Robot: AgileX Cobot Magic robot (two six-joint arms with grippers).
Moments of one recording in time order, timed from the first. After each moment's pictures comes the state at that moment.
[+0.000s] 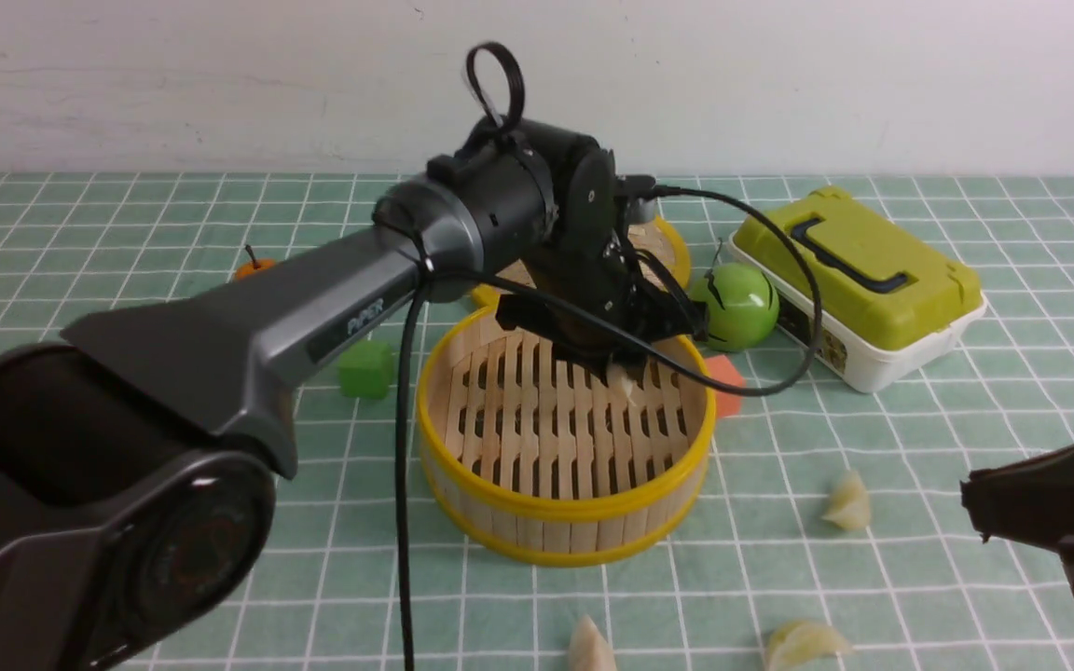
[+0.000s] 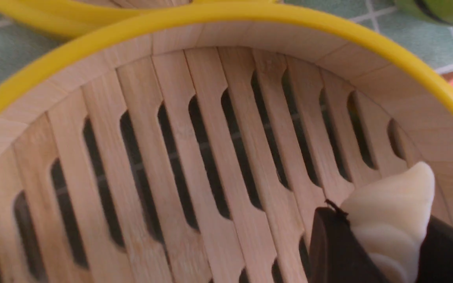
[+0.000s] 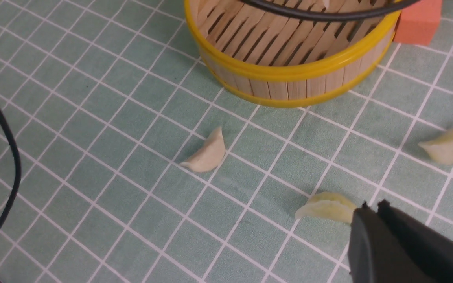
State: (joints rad) right arm 0.17 0.94 -0.82 0.59 0.85 -0.52; left arm -0.59 2.36 -2.16 -0.05 0.91 -0.35
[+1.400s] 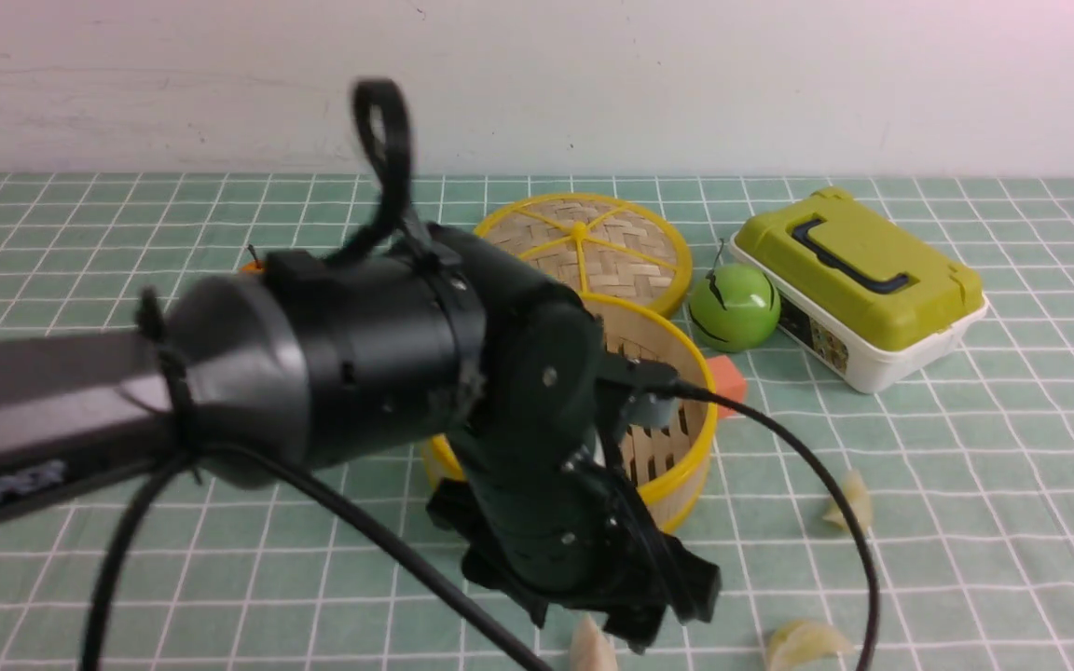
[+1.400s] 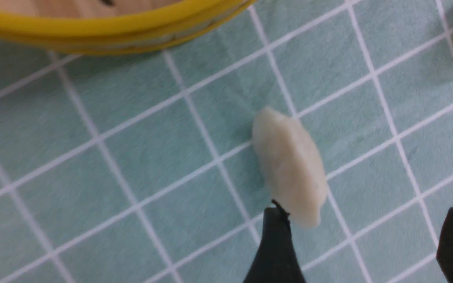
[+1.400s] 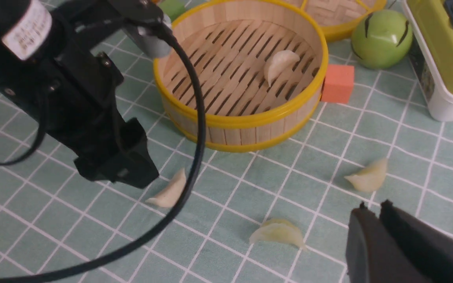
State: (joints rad) right arm 0.17 0.68 -0.82 0.42 0.85 -0.36; left arm -0.84 1.78 -1.33 -0.07 0.86 -0.37
